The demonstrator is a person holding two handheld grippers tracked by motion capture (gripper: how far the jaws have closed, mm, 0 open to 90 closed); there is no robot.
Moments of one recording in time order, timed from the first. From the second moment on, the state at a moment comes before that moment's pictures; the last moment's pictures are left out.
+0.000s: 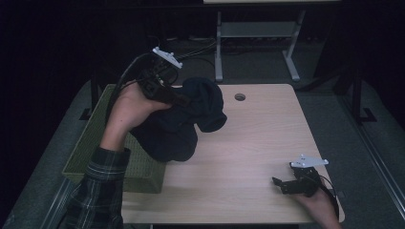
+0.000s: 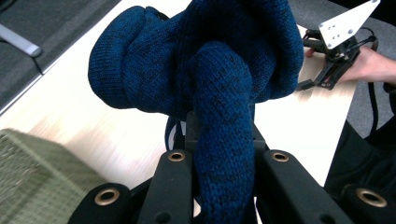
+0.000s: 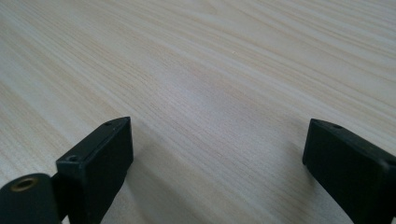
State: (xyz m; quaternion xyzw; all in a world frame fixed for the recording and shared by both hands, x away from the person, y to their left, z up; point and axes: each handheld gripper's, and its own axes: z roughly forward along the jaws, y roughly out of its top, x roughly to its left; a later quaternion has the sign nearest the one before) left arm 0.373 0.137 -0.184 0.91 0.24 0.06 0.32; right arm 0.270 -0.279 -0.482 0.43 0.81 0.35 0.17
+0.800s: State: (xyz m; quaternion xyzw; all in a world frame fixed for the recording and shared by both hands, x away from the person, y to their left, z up) left arm 0.380 0.066 -0.231 0.92 0.22 0.03 0.32; right arm 0.270 -0.279 -0.482 0.43 0.81 0.35 0.17
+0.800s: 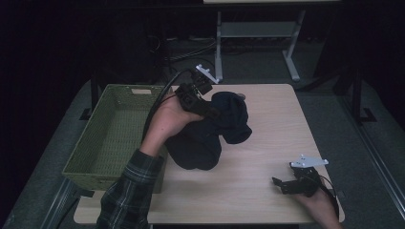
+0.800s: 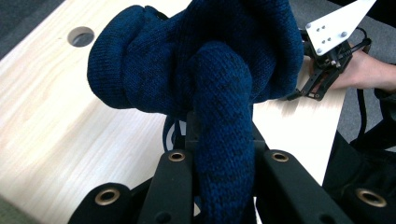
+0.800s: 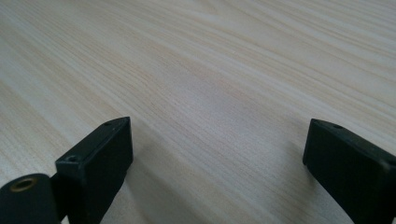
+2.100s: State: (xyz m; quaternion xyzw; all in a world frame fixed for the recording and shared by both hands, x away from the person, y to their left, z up) left arm 0.409 -0.020 -0.379 0.91 0.24 -0.07 0.33; right arm 0.270 -0.279 -0.482 0.43 0.81 0.35 0.17
